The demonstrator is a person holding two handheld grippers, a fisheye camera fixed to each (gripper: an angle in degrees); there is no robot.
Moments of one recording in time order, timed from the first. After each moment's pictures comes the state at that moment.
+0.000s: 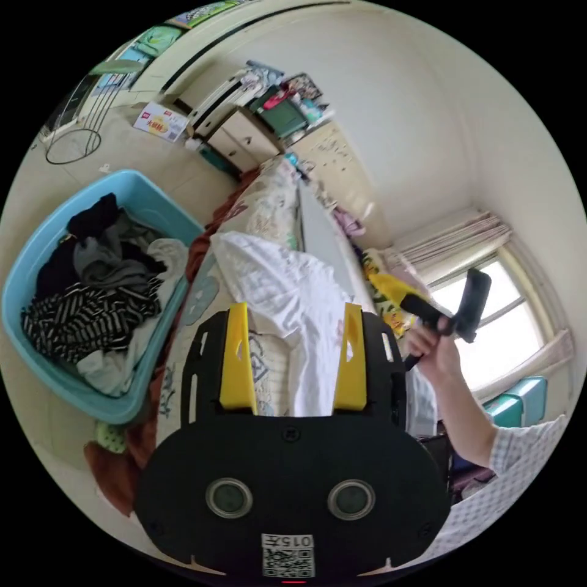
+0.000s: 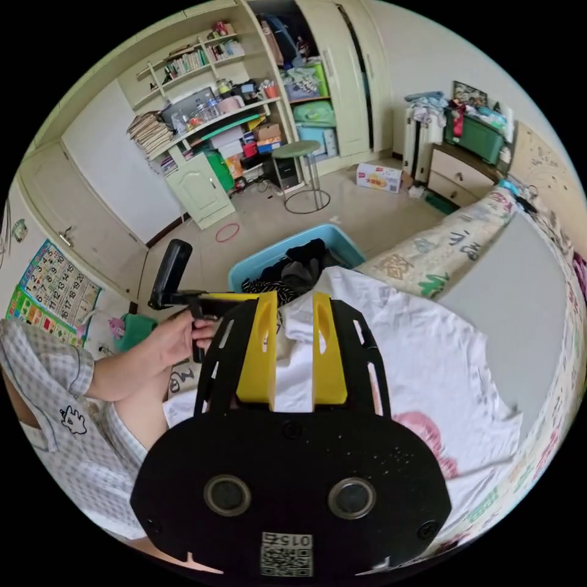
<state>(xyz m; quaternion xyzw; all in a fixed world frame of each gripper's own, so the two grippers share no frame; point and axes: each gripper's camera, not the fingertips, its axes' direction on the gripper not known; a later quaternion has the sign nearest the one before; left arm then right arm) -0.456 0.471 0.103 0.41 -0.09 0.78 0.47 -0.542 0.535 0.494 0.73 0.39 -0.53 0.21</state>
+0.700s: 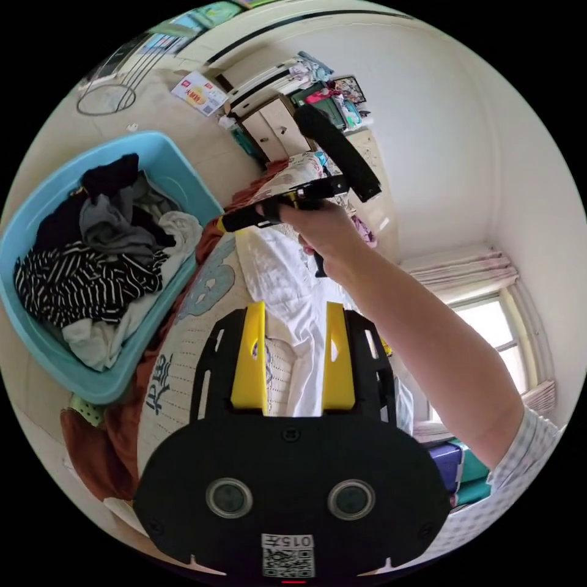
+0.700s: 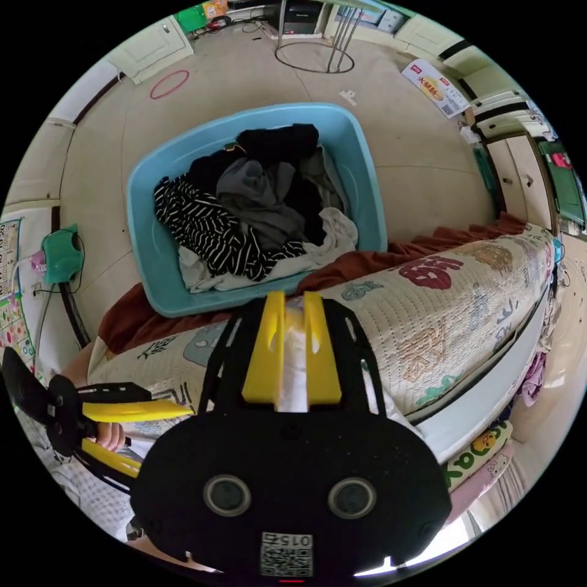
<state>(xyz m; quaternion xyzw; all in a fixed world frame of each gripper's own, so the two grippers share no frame) -0.402 0.409 0.061 0.39 -0.04 0.76 0.53 -0.876 0.418 0.342 0.63 0.64 -0.26 0.36</state>
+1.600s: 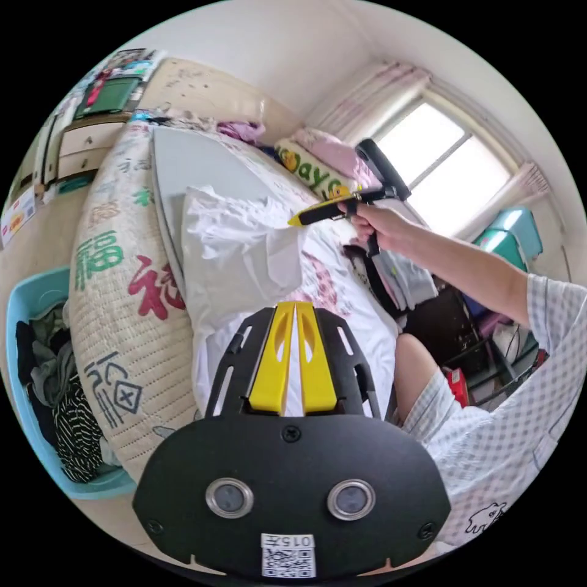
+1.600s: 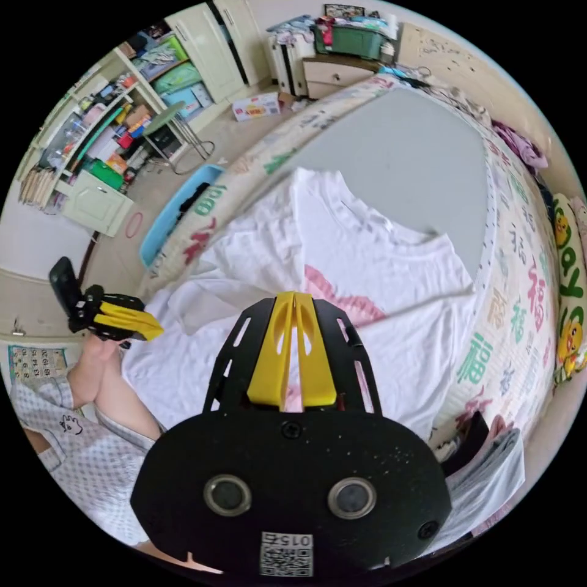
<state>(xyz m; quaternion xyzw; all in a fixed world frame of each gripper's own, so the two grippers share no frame) -0.394 0.509 0.271 0.20 -0.33 0.88 0.29 -0.426 0.514 0.271 0.82 0.31 -0.30 0.37</state>
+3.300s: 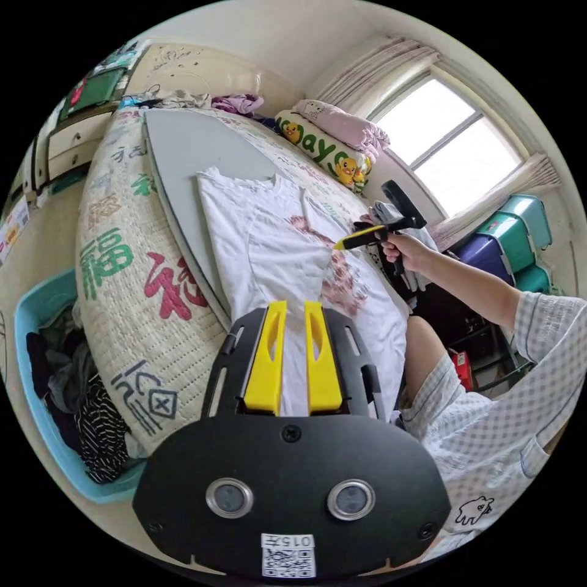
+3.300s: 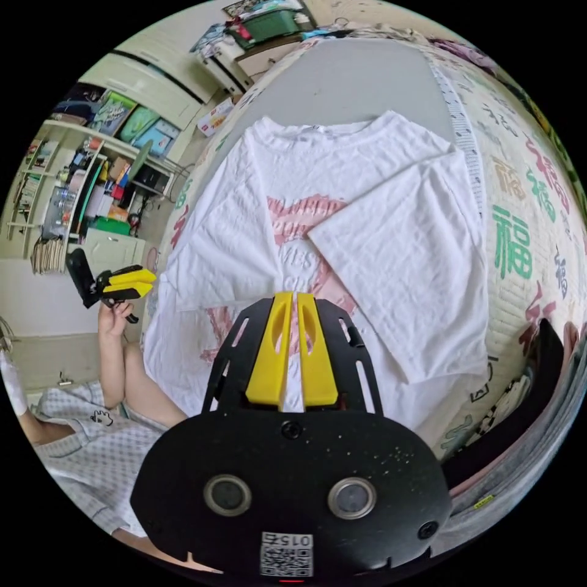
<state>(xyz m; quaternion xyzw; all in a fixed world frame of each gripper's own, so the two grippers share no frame) -0.305 0.660 0.275 0.21 -0.39 0.85 0.28 -0.243 0.519 0.199 0.82 0.15 -0.35 0.44</state>
